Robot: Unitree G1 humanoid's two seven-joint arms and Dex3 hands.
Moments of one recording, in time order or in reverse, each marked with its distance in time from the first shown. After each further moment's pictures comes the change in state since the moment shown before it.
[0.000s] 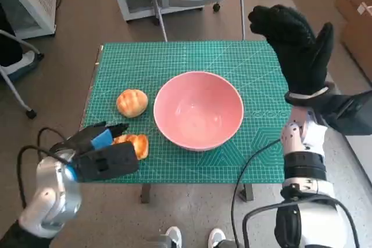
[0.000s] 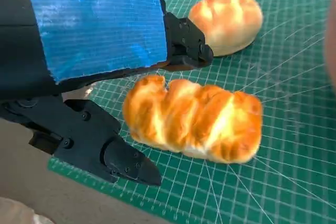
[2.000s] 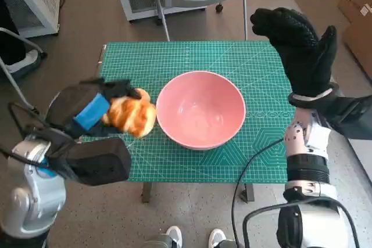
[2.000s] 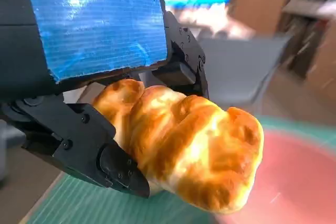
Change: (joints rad) left arm -0.176 -0.105 0.253 -0.221 -0.003 -0.317 0.085; right arm 0.028 -0.012 0.012 -0.056 0.002 0.008 0.009
